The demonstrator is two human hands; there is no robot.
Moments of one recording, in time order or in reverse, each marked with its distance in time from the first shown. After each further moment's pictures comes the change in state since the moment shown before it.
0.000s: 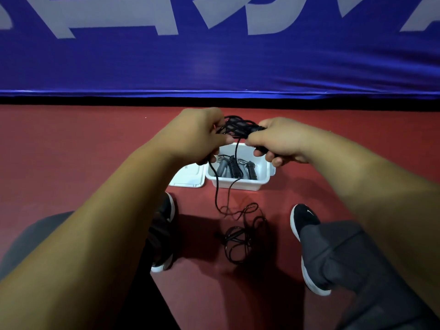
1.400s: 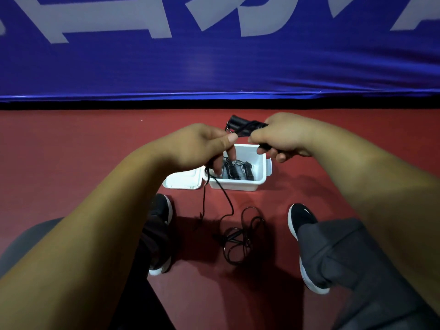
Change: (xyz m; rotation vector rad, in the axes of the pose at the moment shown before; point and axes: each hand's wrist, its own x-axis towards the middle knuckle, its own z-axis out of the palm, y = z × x) left_hand -0.001 0.000 0.007 -0.249 -0.308 -0.010; right_hand 0.005 0.003 -0.022 -0.122 0.046 0.004
